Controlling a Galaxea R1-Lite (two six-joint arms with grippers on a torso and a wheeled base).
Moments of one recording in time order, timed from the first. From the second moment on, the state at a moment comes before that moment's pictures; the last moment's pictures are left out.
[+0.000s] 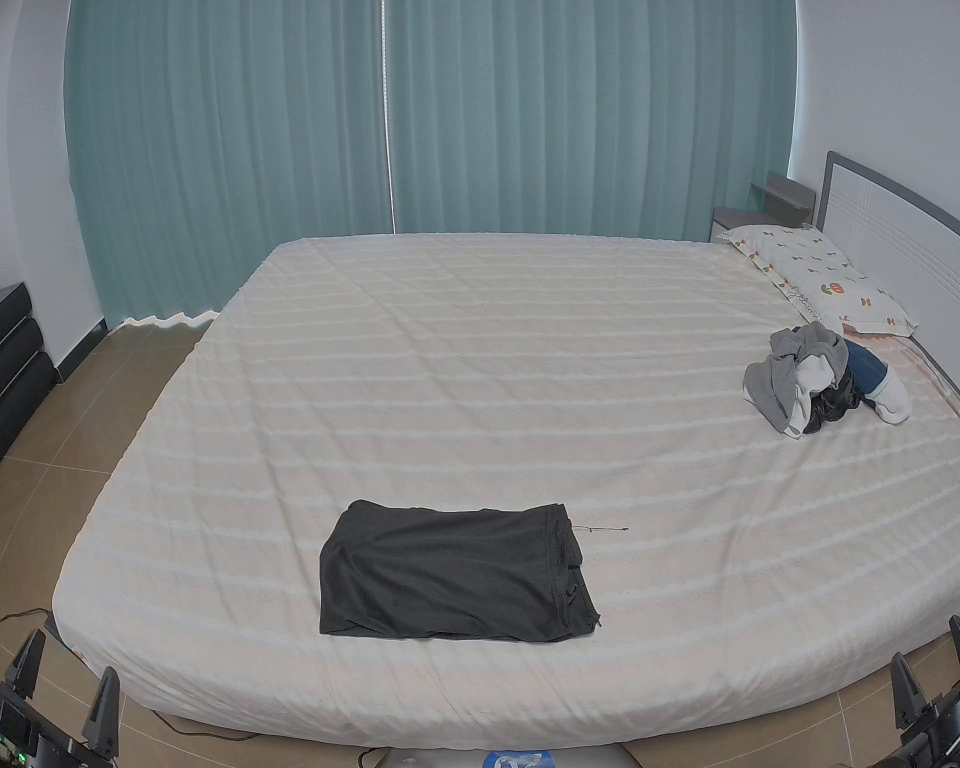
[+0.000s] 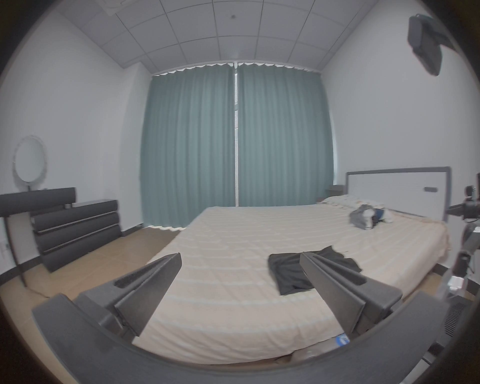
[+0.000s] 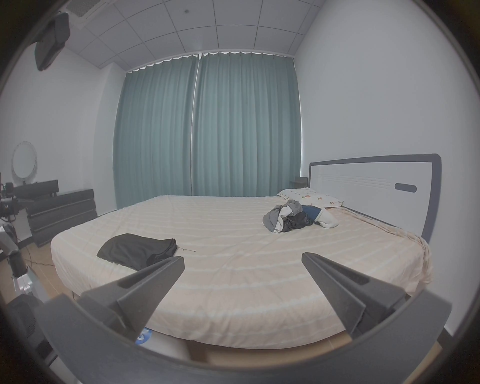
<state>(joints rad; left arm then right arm) 0.02 0.04 -0.02 -0.05 -0.06 0.00 -0.01 0.02 -0.05 0.07 -0.01 0.00</state>
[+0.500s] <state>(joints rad) 0.00 0.01 -0.02 -0.03 -0.01 -0.02 -0.01 0.01 -0.02 0.00 0.02 -0.03</state>
